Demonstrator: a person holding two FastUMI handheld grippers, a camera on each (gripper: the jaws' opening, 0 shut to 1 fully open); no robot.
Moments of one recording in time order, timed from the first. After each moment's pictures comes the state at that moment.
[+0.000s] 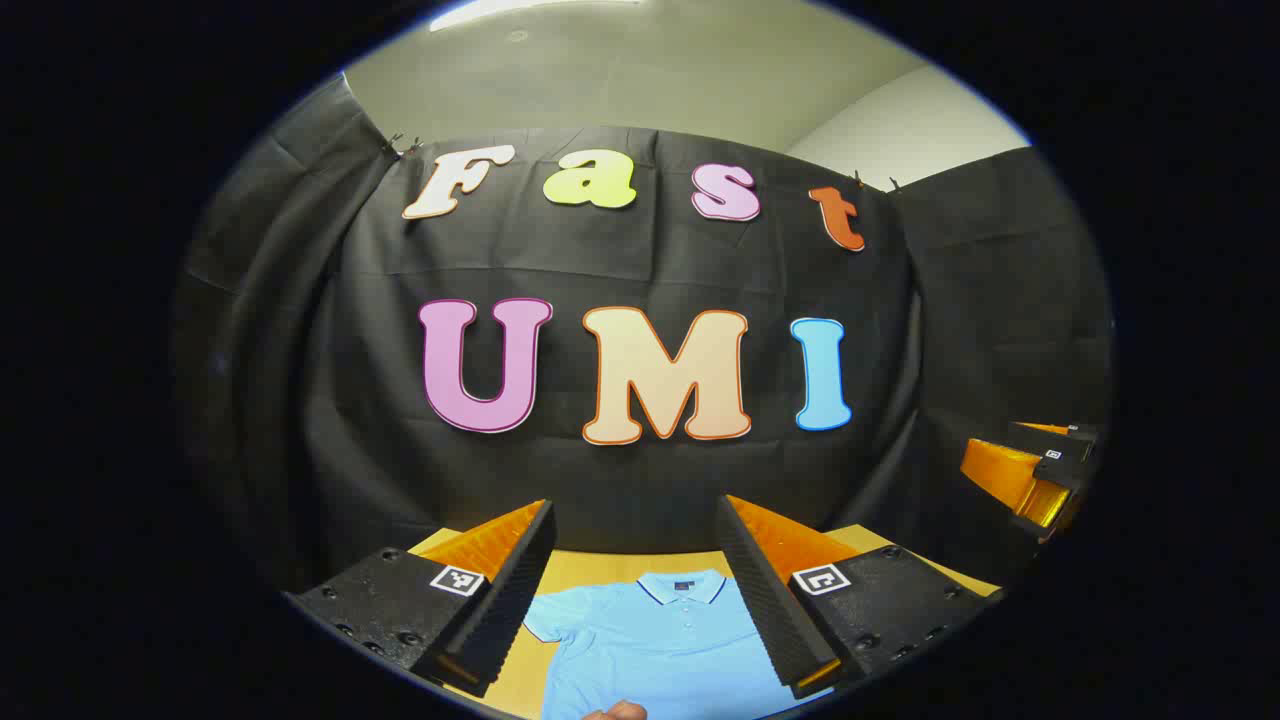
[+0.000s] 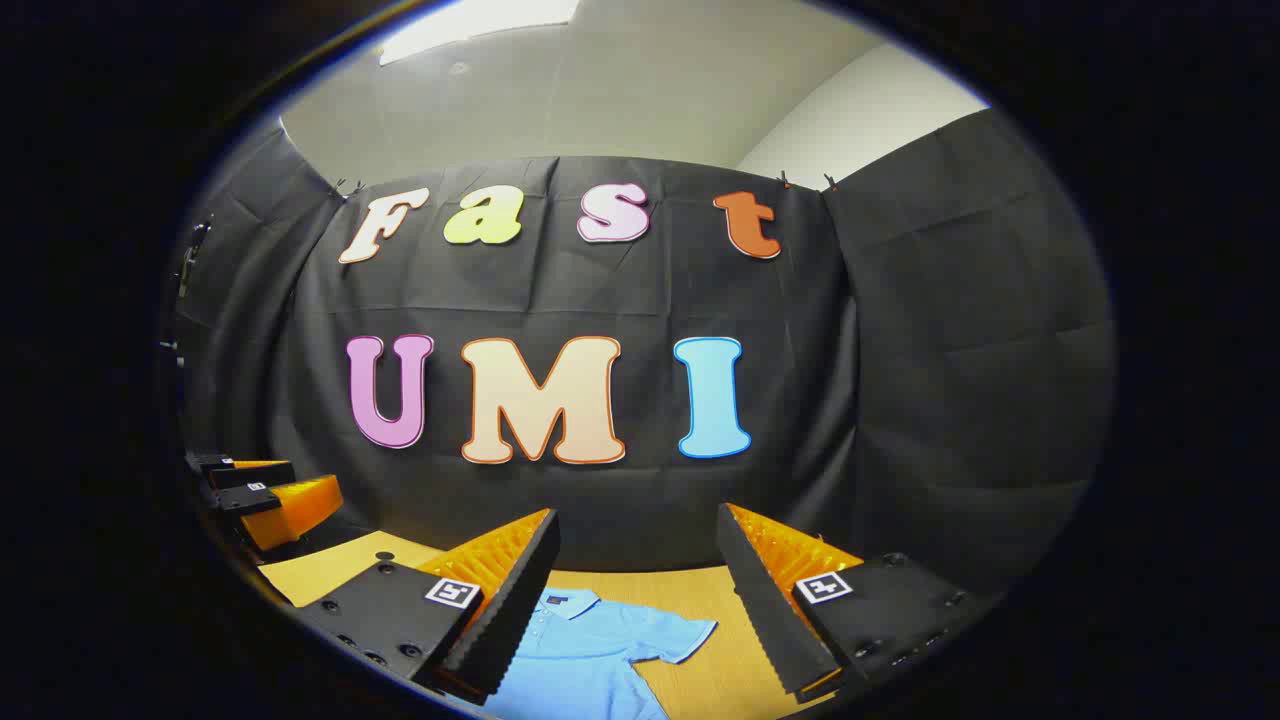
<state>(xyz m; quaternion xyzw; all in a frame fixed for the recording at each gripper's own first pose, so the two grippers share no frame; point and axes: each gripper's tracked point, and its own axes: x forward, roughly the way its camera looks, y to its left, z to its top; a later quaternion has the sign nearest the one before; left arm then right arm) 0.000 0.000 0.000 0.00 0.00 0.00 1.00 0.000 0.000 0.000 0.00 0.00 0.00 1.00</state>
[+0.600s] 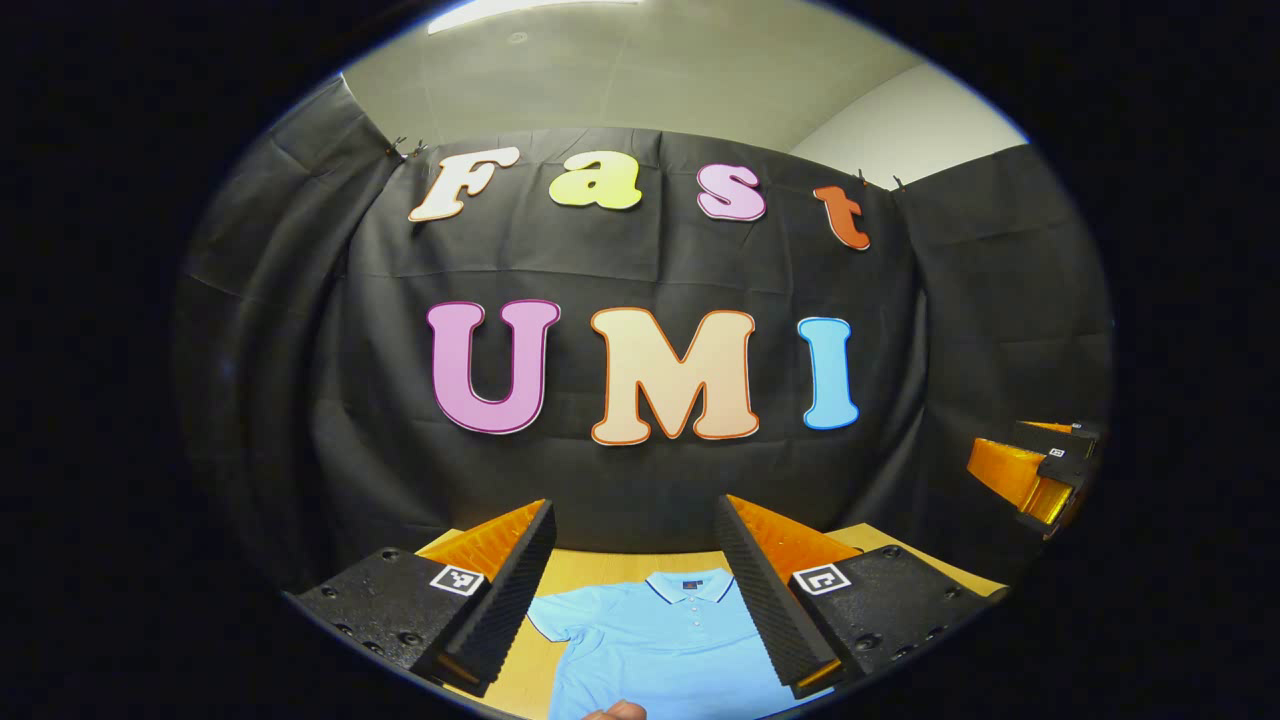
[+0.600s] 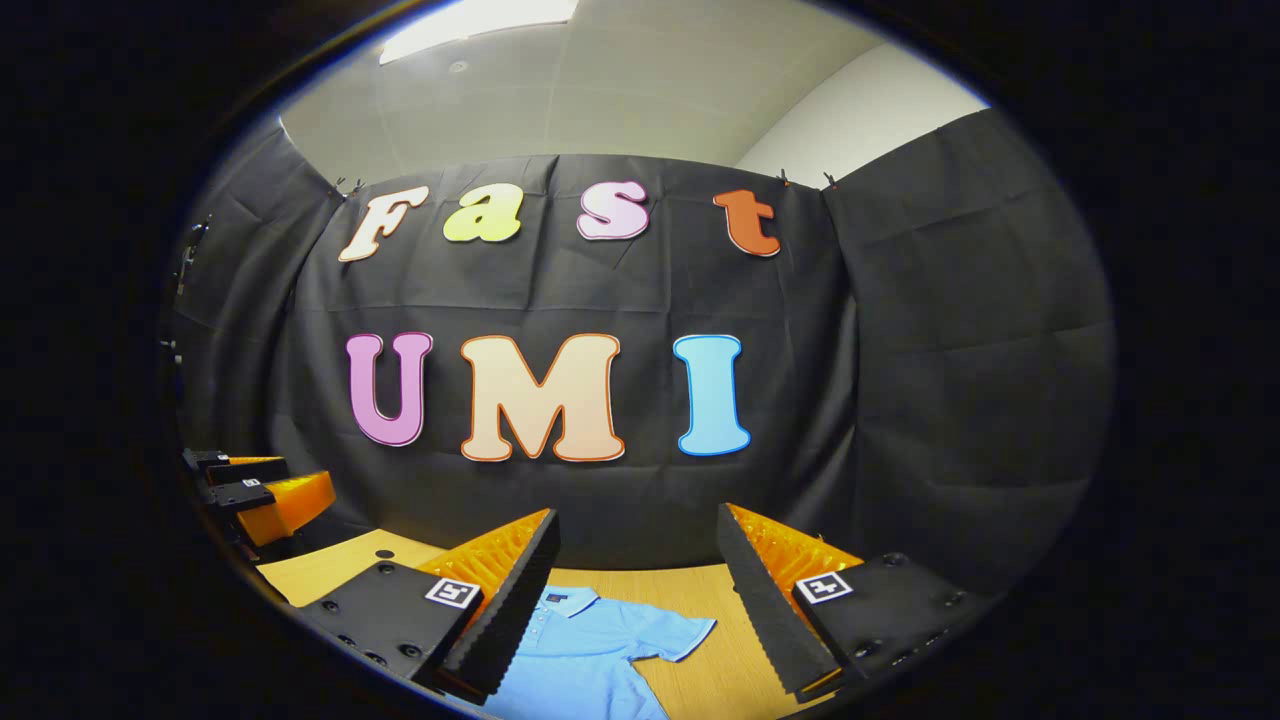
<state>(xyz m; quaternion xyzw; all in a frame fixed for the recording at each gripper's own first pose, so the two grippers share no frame) -0.004 0.007 0.002 0.01 0.00 0.01 1.00 -0.001 -0.002 -0.002 0.00 0.00 0.00 1.00</state>
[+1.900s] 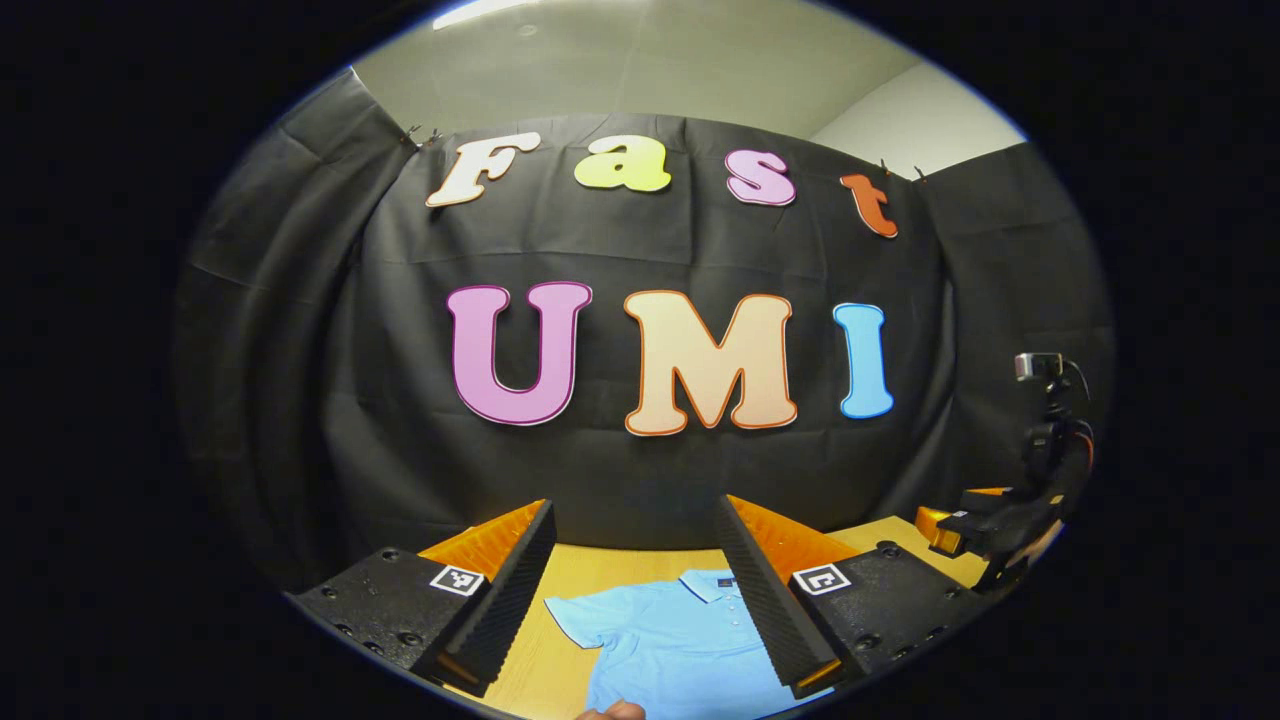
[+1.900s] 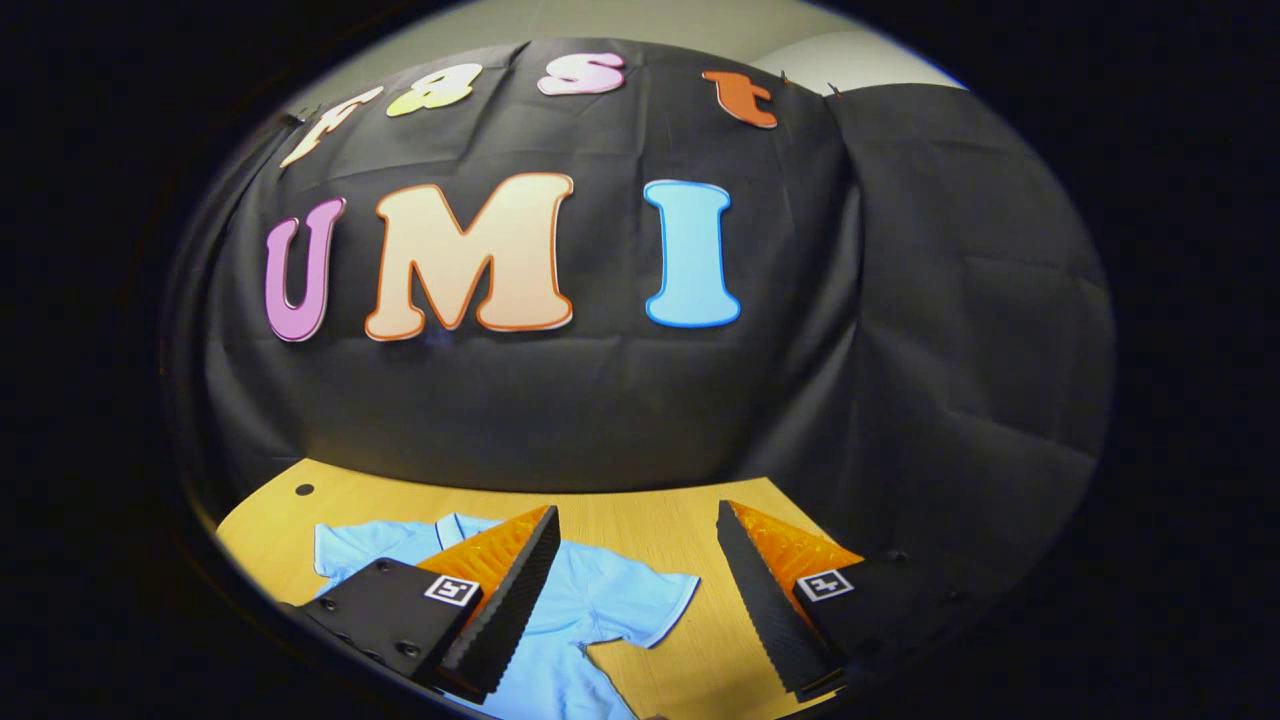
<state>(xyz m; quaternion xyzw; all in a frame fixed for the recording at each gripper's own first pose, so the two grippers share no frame) 0.028 0.060 -0.020 0.01 0.01 0.03 1.00 0.143 -0.041 -0.193 -0.01 0.17 -0.06 0.98</state>
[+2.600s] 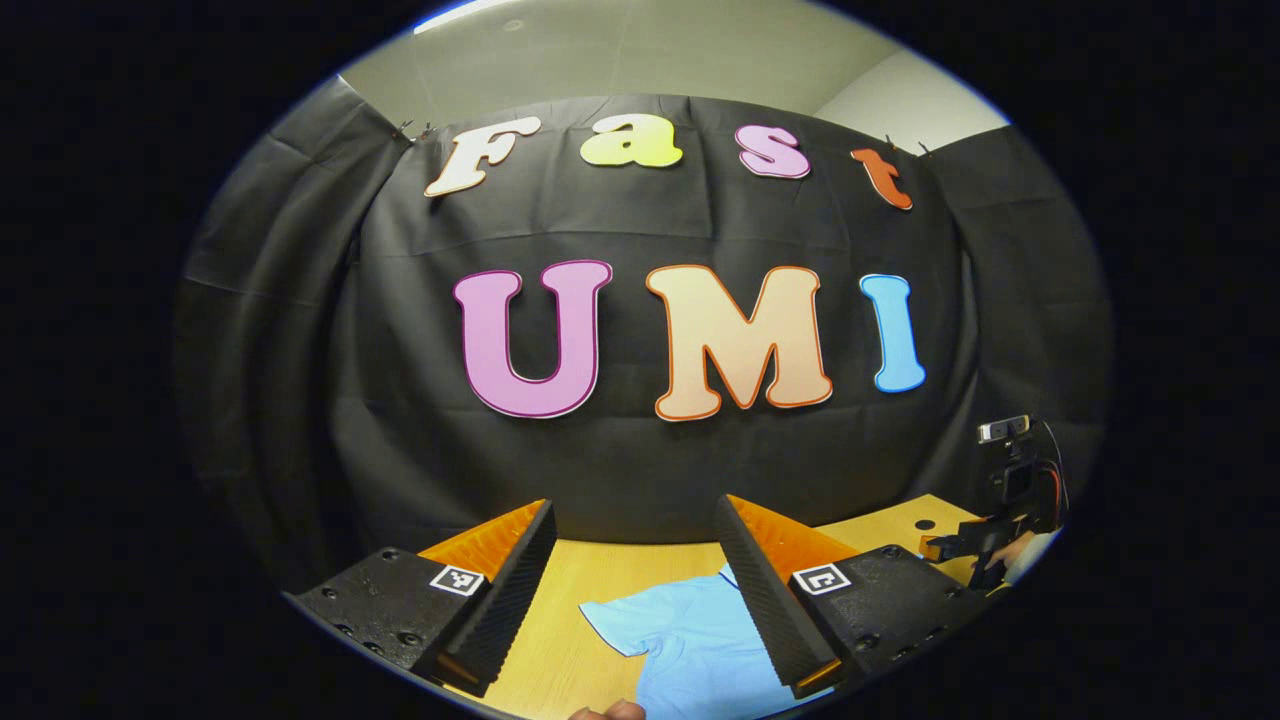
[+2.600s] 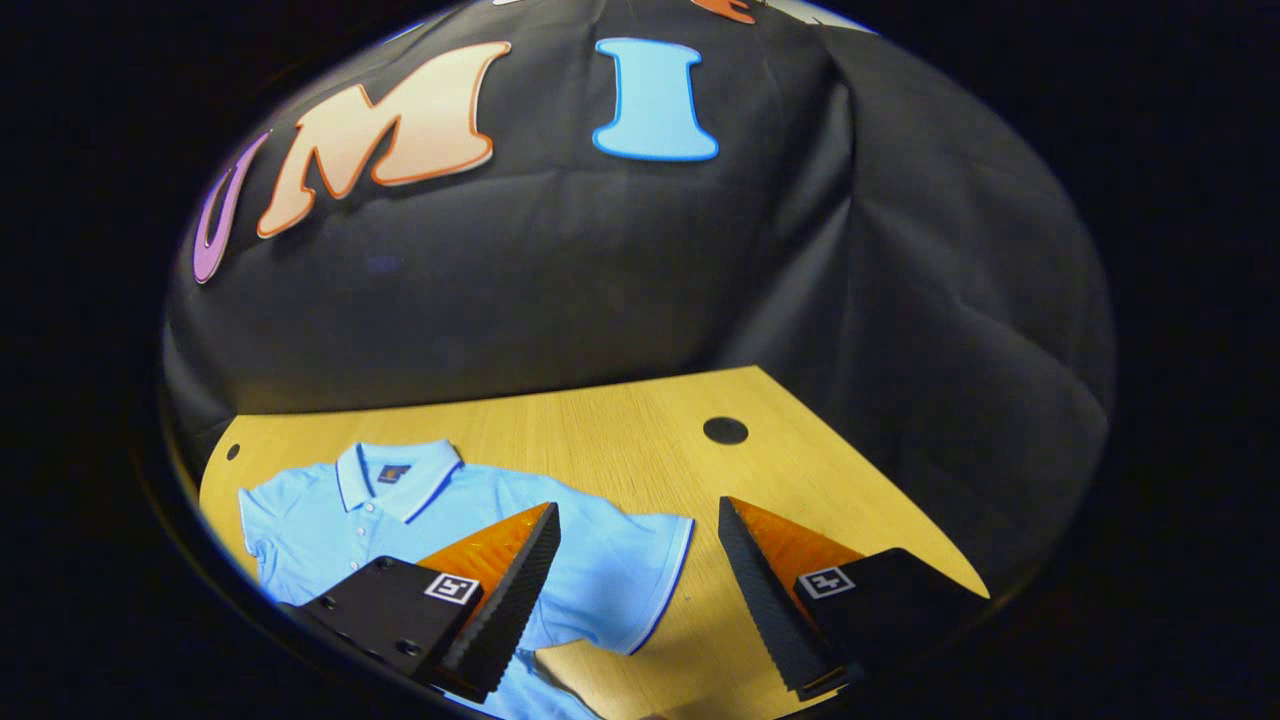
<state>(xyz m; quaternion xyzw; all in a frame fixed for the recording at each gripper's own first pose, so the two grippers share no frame) 0.060 0.103 -0.040 0.04 0.04 0.05 1.00 0.191 -0.086 -0.362 -0.01 0.32 -0.13 0.94</state>
